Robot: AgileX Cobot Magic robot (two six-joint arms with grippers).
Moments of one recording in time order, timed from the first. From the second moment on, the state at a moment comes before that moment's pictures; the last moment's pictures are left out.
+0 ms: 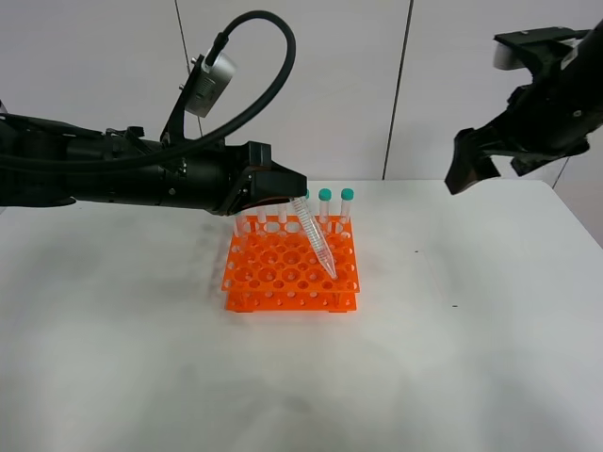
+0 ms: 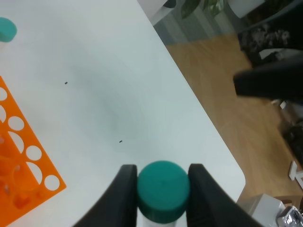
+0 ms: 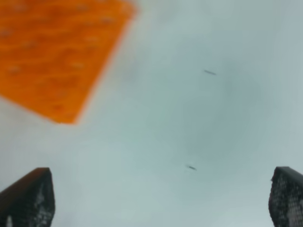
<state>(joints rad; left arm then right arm) -0.43 1.56 -0.92 -1.61 0.53 1.19 0.14 1.51 -1.35 0.09 1.05 -0.17</state>
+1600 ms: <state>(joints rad) -0.43 1.56 -0.92 -1.61 0.54 1.19 0.02 0.37 -0.50 0.03 1.03 -0.07</state>
